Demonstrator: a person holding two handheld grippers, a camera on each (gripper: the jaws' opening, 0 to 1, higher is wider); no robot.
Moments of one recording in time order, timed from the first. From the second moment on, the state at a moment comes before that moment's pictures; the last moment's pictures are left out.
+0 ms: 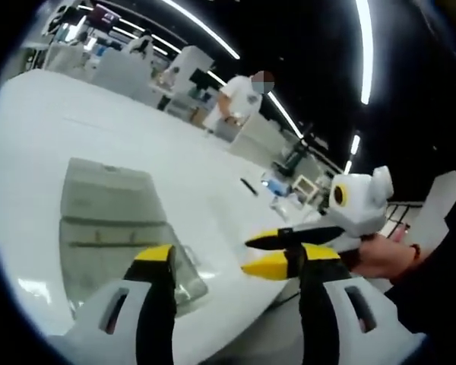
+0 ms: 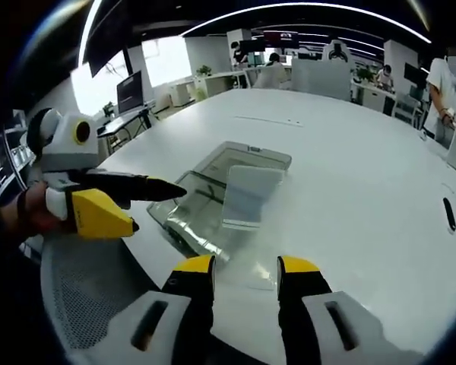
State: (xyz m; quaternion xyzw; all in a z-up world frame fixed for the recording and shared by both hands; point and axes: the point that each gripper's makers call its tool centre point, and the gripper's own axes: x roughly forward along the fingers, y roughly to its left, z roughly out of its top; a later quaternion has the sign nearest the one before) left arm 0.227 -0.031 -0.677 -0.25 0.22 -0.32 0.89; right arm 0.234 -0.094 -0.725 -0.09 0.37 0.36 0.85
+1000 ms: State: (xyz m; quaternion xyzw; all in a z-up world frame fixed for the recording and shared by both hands) left arm 0.235 -0.024 -0.676 -0.29 0.22 -0.31 0.88; right arm 0.219 -0.068 -0.710 -0.08 0.35 0.41 0.84
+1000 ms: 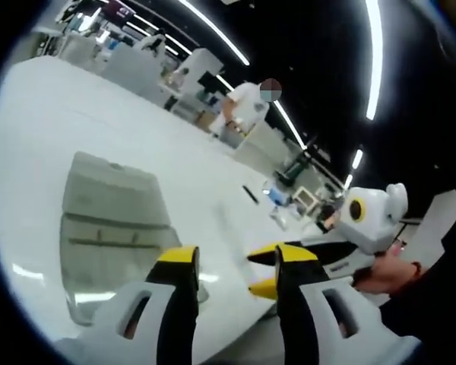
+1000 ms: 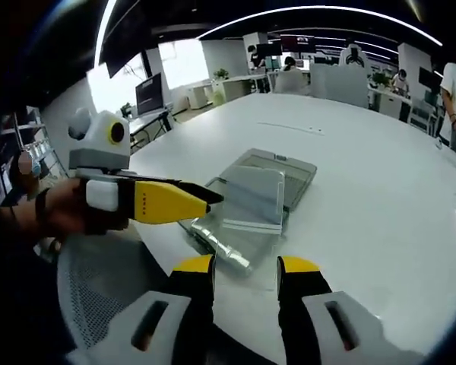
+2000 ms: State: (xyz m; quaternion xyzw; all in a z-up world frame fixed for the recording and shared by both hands) left arm 0.244 -0.018 -0.680 -0.34 0.24 -0.29 0.86; right arm 0.209 -0.057 -0.707 -0.12 0.33 0.44 0.82
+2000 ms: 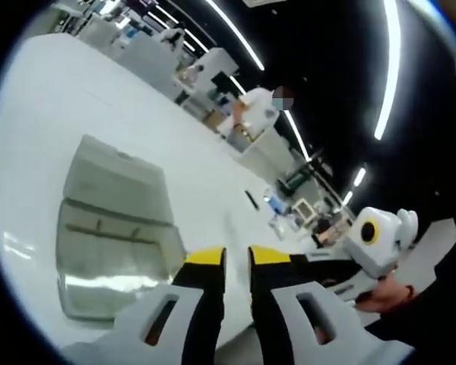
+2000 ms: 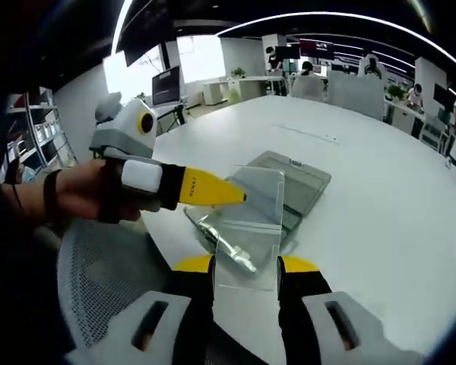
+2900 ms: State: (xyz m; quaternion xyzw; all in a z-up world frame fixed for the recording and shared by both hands) left arm 0.241 -0.021 -0.660 -0.34 0.21 -0.33 0.85; right arm 0.213 -0.056 -0.699 -0.11 0.32 0.46 0.82
